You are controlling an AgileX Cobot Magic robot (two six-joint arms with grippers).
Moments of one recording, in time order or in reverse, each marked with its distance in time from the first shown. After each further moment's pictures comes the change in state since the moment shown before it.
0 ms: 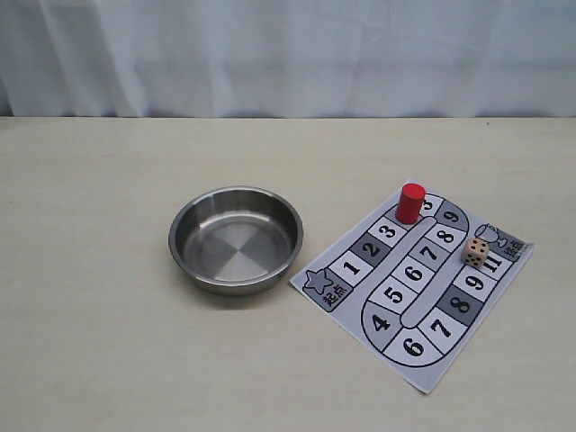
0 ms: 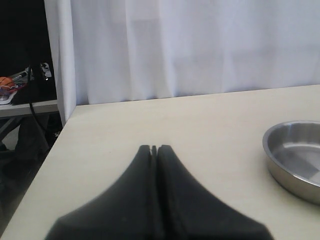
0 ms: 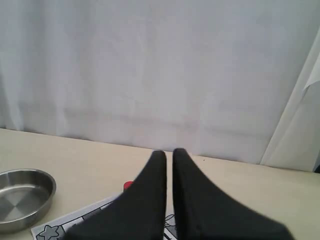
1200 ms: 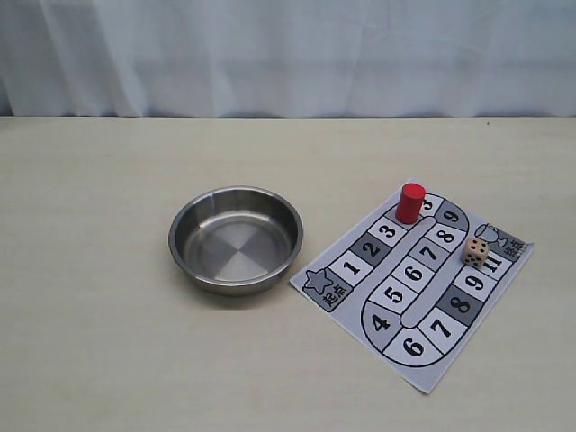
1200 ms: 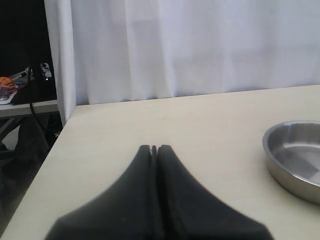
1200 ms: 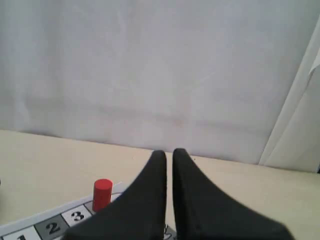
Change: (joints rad) left arm 0.000 0.000 0.000 0.000 0.000 0.000; right arm 0.000 0.002 0.673 0.009 -0.751 -0.072
